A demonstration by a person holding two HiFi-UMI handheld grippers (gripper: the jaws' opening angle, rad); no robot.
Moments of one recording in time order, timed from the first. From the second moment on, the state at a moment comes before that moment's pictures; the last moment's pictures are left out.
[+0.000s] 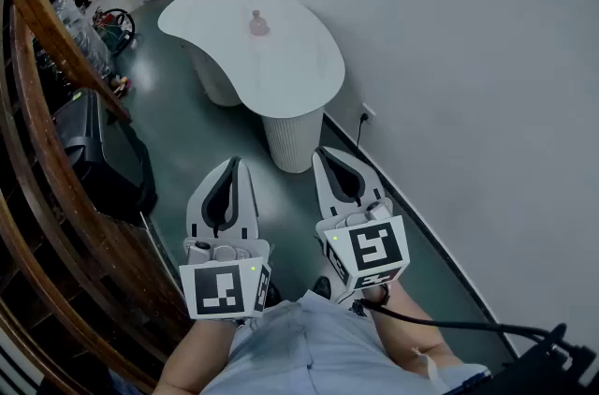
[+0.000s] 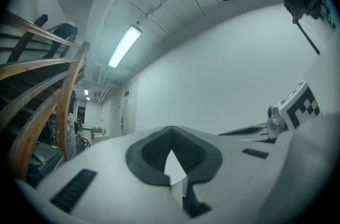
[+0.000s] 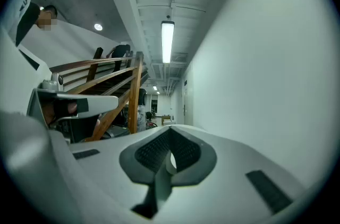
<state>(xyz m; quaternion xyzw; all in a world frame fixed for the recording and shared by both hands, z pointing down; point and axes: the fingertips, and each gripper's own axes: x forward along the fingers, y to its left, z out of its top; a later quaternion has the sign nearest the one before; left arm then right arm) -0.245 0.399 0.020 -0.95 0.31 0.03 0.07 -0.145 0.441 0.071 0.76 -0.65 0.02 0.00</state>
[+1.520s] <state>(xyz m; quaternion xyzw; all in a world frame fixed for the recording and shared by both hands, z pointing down) -0.185 0.246 0.016 -0.94 0.33 0.04 0.08 -0.065 0.285 0.067 0.77 -0.64 0.01 -0.01</state>
